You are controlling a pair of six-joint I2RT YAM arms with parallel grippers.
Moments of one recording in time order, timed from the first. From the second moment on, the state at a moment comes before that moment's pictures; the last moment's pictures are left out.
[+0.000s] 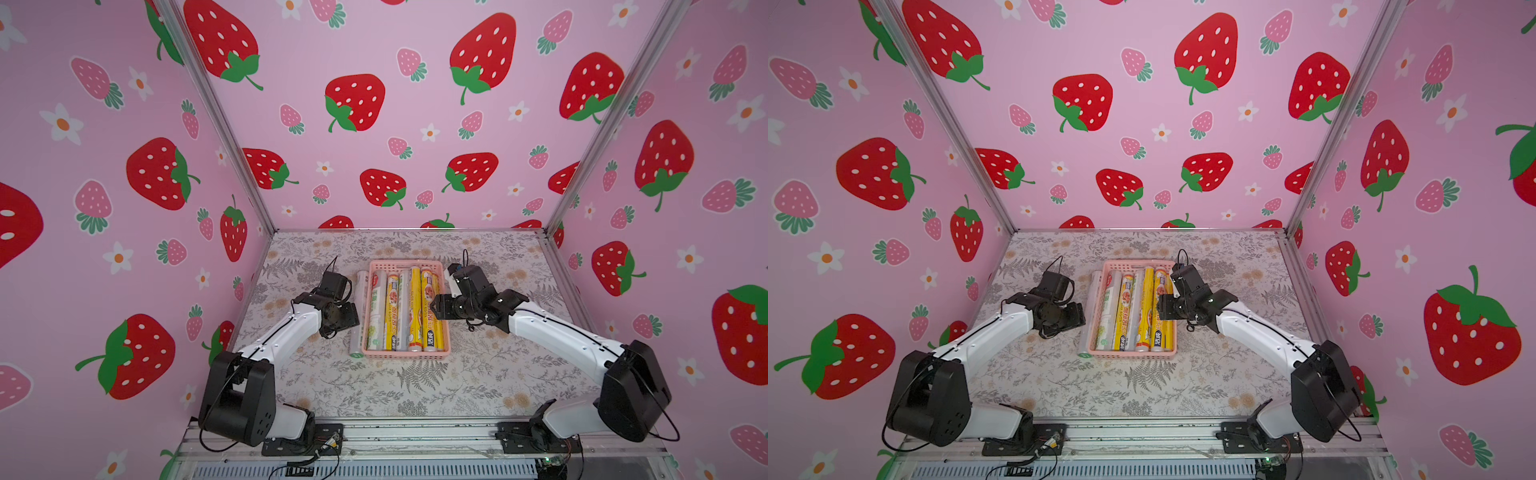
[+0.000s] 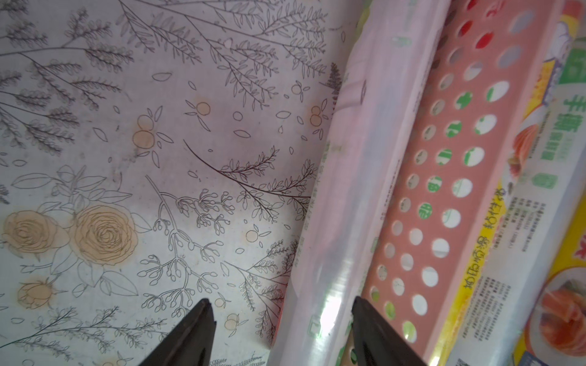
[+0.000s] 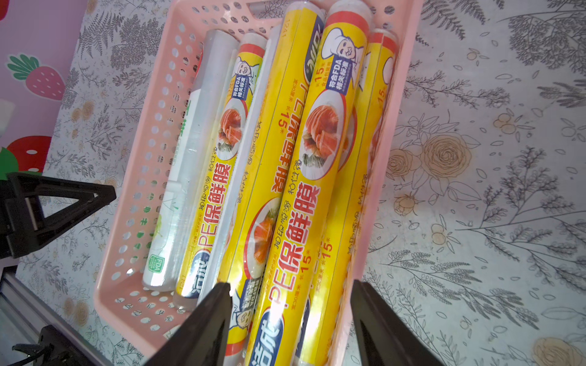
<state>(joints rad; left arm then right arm) -0.26 1.43 0.91 -0.67 0.02 -0.54 0.63 1.43 1.04 -0.48 -0.05 0.50</state>
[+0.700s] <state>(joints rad) -0.26 1.55 0.93 -0.57 0.07 -0.52 0.63 1.41 1.01 -0.49 -0.04 0.50</state>
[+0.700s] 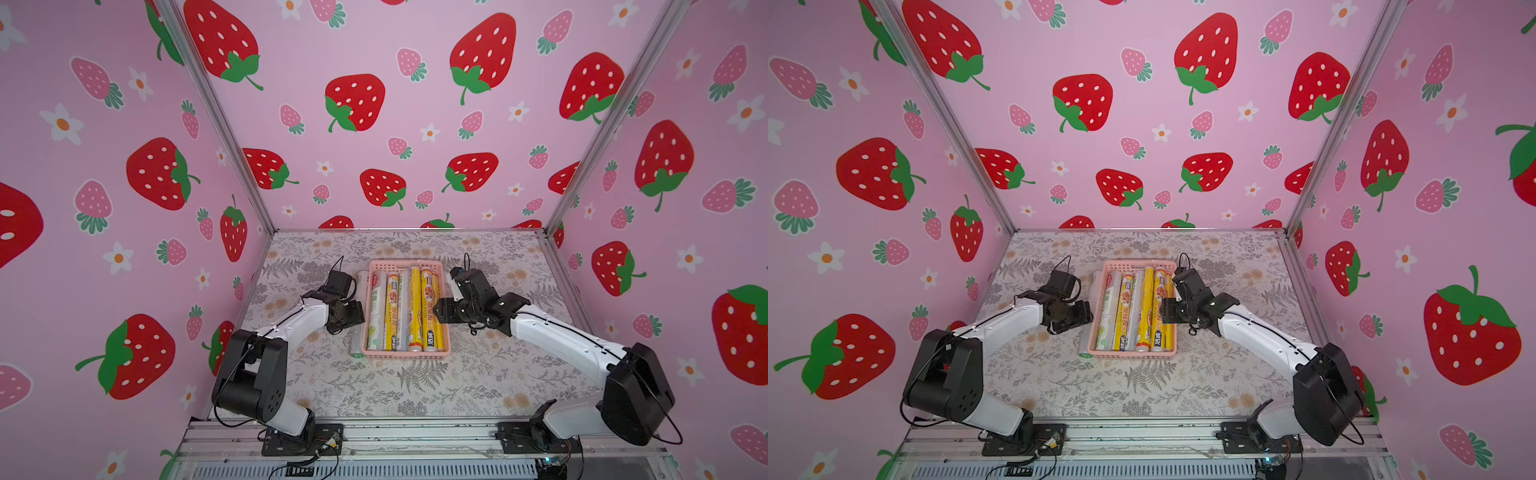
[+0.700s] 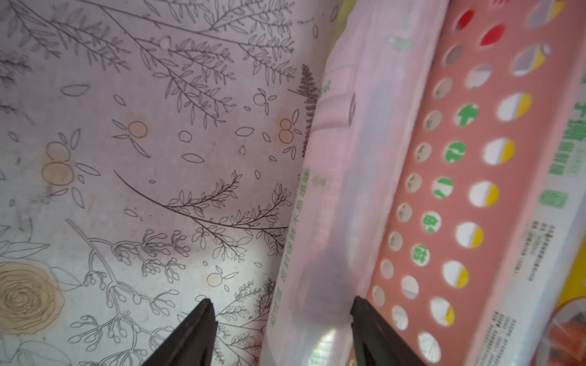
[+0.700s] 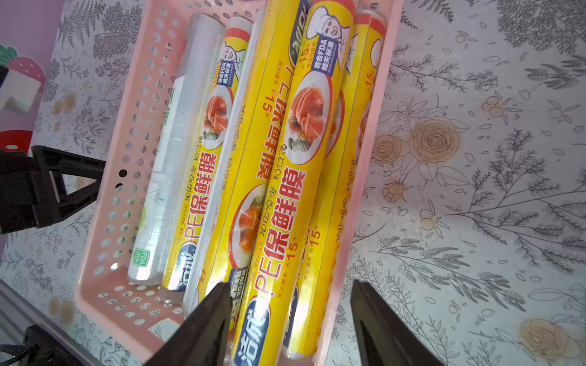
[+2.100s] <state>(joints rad) -0.24 1.61 0.90 -0.58 -0.08 -0.49 0.63 1.35 0.99 -0.51 -0.01 0.50</state>
